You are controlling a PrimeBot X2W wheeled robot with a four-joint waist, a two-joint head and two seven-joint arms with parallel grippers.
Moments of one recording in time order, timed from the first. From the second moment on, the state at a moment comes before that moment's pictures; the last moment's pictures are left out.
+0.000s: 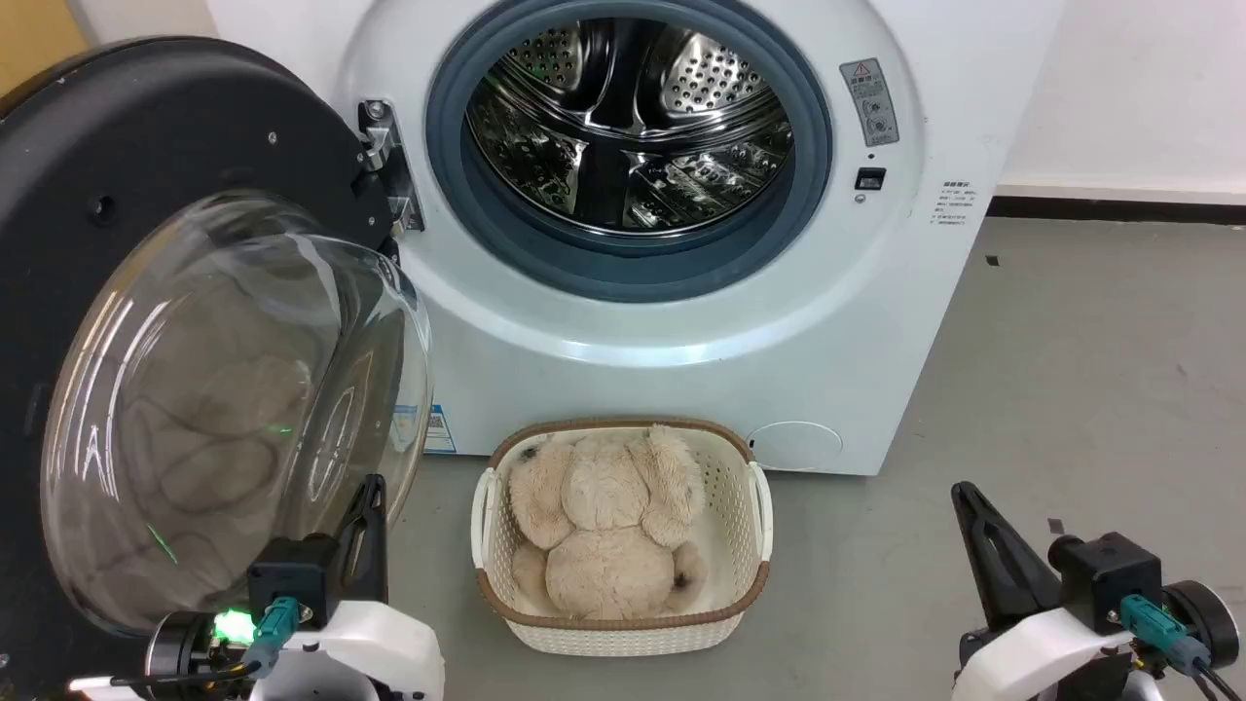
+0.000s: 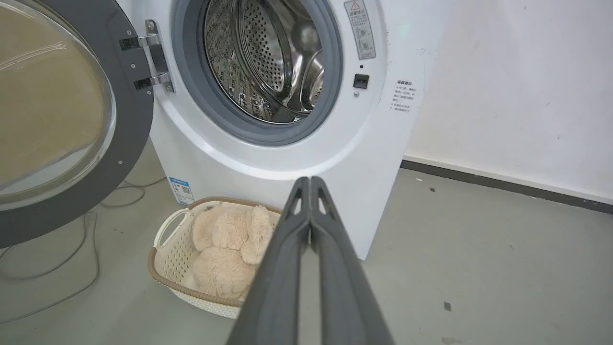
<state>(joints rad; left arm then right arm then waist) 0.00 0.05 0.00 0.00 0.00 0.01 0.00 0.01 -0.06 0.00 0.00 0.01 0.13 0.00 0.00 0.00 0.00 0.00</state>
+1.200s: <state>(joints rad) 0.00 0.05 -0.01 0.00 0.00 0.02 -0.01 0.01 -0.06 -0.01 0.00 0.02 0.13 -0.01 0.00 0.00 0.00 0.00</state>
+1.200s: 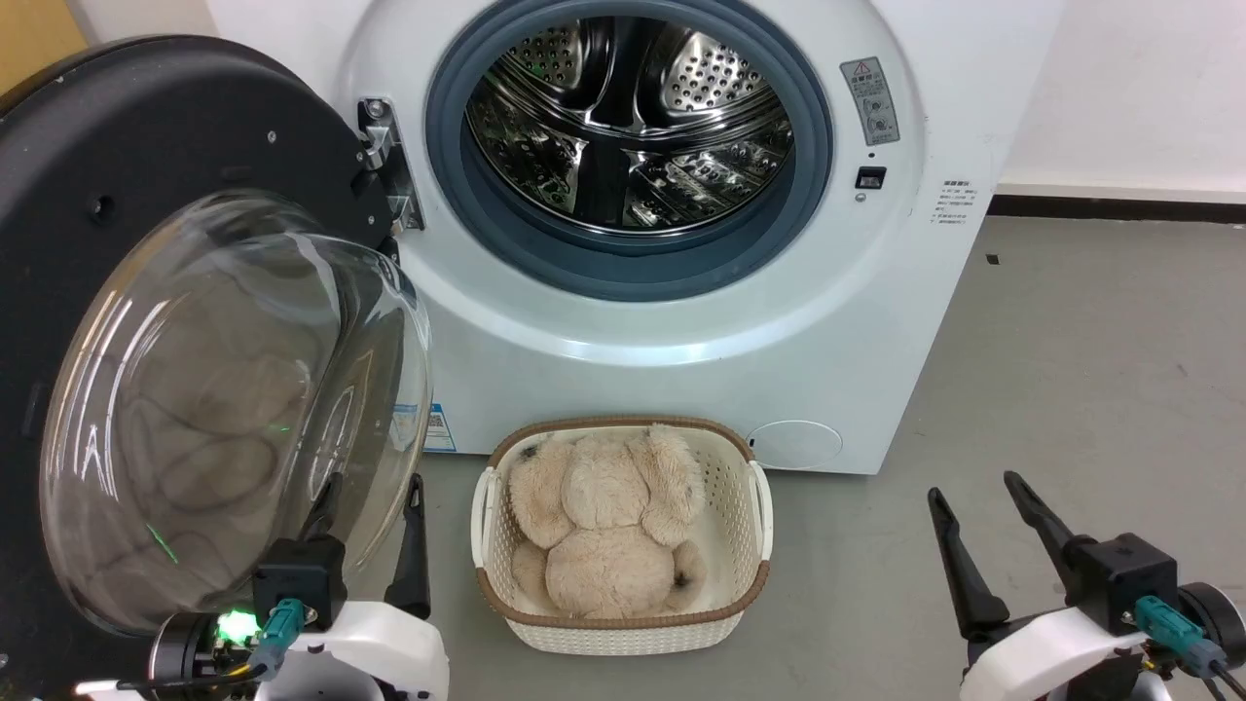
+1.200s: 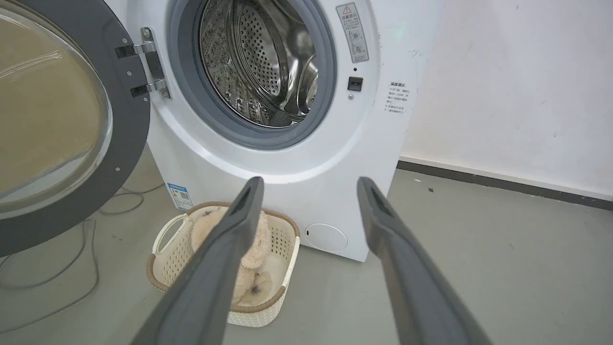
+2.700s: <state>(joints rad) -0.32 0.05 0.06 -0.18 -0.14 -0.02 -0.11 0.01 -0.06 -0.11 -0.01 0.11 0.13 -0.11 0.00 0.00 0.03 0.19</state>
